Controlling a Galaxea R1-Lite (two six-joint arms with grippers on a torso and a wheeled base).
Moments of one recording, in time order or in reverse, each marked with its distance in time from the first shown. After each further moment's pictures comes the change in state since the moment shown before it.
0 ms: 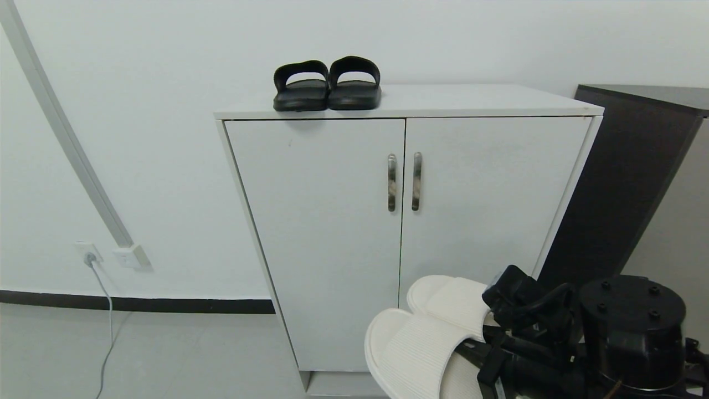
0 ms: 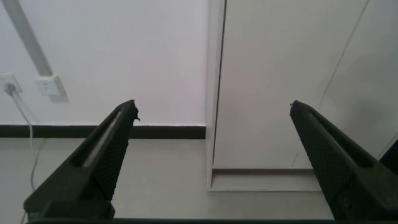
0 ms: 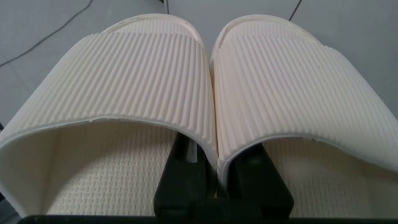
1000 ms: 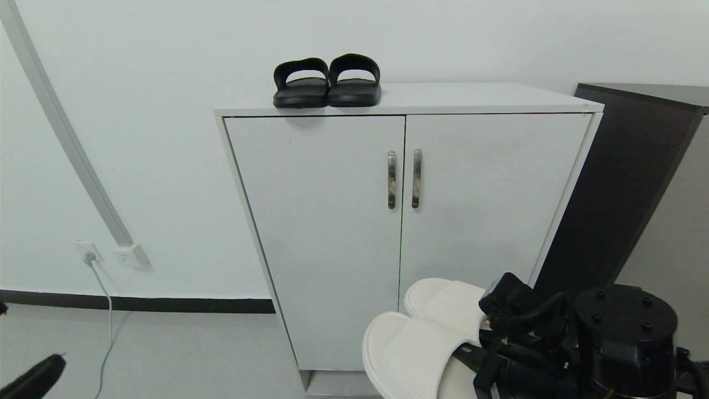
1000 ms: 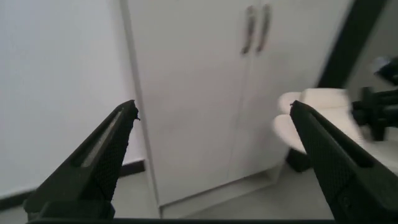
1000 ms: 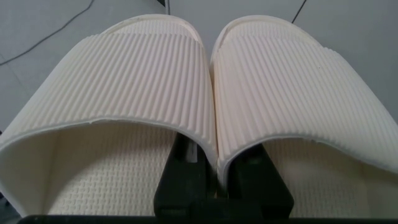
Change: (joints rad) left arm -0.041 0.571 -0.419 -0.146 -0.385 -0.025; right arm -0.003 0.039 0.041 -0.103 -0.003 -0.009
